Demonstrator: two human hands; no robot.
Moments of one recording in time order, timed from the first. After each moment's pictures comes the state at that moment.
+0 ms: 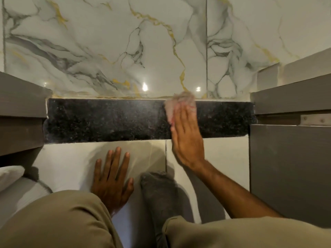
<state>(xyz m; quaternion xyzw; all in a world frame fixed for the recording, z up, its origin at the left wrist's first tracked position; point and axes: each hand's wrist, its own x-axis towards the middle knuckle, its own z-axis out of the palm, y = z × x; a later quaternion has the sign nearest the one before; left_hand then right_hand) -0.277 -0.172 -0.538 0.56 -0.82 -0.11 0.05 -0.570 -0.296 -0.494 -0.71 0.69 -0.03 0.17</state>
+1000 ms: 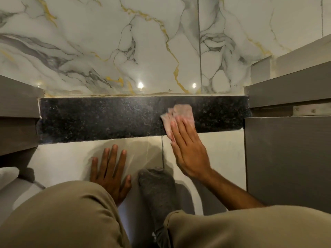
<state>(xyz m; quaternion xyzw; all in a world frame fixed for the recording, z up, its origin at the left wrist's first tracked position) -0.272 -0.176 -0.540 0.55 -0.82 -0.12 0.03 -0.592 -0.250 -0.479 -0.74 0.65 0.04 0.20</state>
